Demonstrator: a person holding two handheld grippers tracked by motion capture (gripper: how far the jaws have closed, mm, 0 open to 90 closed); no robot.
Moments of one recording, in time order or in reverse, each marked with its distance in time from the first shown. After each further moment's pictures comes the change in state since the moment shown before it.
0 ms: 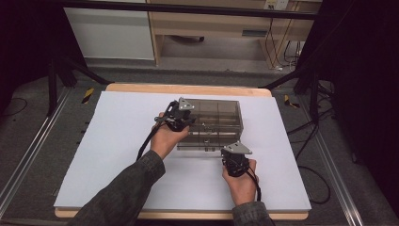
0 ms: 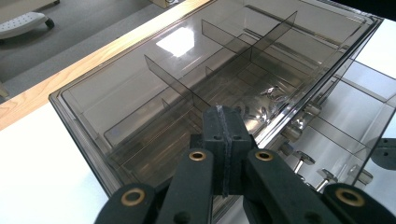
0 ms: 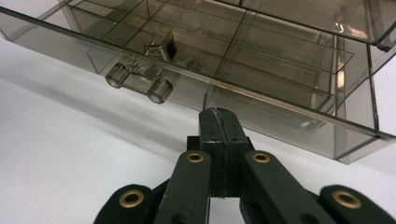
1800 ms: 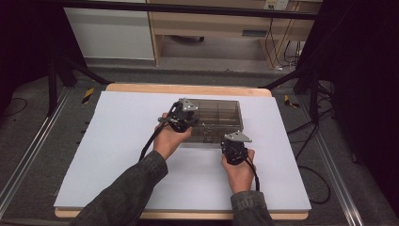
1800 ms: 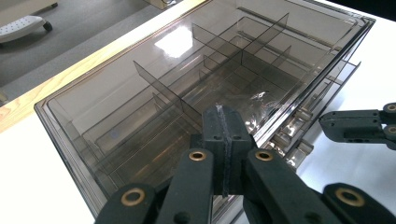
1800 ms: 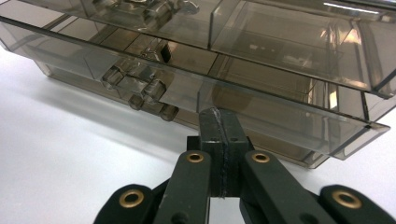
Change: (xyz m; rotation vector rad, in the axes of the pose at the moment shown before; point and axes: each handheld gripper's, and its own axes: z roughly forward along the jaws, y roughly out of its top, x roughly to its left) left arm -0.008 0.004 0.004 -0.001 -0.003 0.014; right arm -0.014 0.020 0.026 -0.017 -0.006 0.059
